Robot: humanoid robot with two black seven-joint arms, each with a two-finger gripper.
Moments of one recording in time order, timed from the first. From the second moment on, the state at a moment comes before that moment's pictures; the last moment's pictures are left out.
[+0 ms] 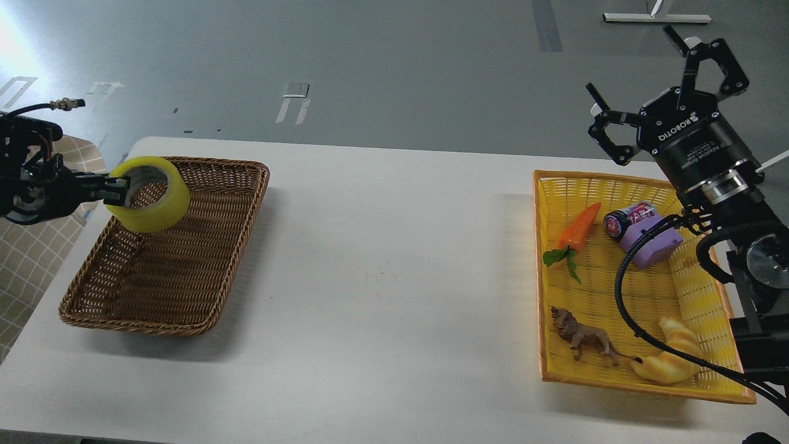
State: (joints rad) left arm -0.89 1.06 -0.21 -1.13 1.59 -0.29 -0.10; right arm 0.41 -0.21 1.53 1.26 -0.17 0.49 -0.28
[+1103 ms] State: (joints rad) left arm -0.81 0.97 -0.21 -1.10 1.59 -0.26 -0.10; right arm 0.41 -0.20 1.53 1.26 -0.17 0.49 -0.28
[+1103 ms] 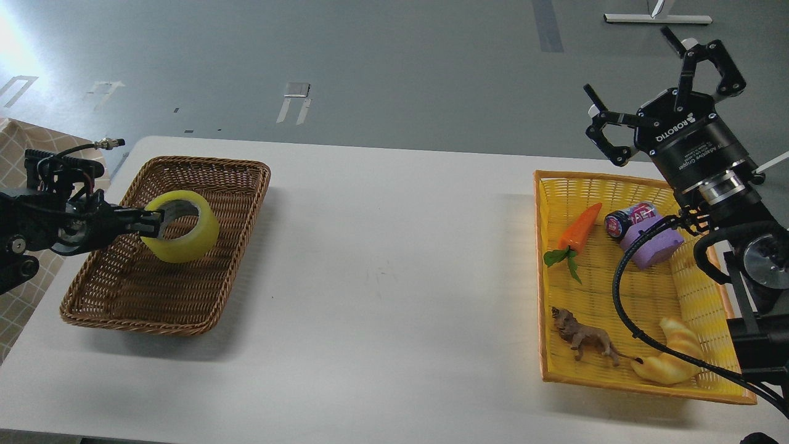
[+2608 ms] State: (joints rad) left arm -0.78 0.92 -0.21 -1.04 1.58 -0.26 -0.10; right arm 0.42 -0.19 1.53 1.25 -0.17 0.49 -0.28
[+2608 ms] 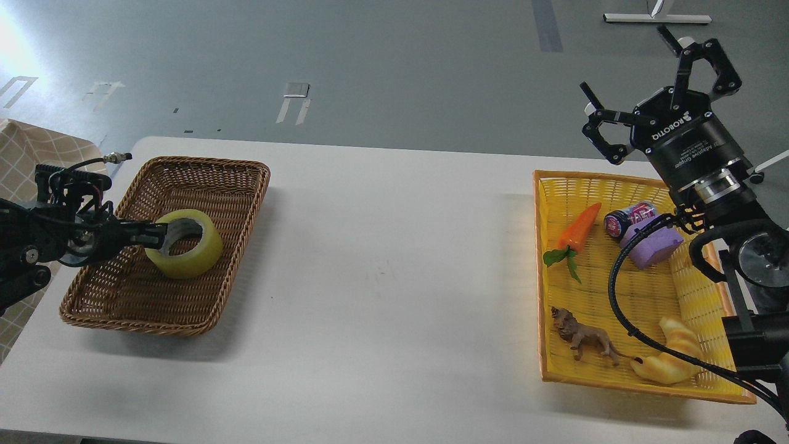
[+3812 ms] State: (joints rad) left arm -1.15 0.72 -0.46 -1.07 0.41 -0.28 -0.28; right arm 0.47 -0.21 1.53 1.24 -0.17 0.49 -0.28
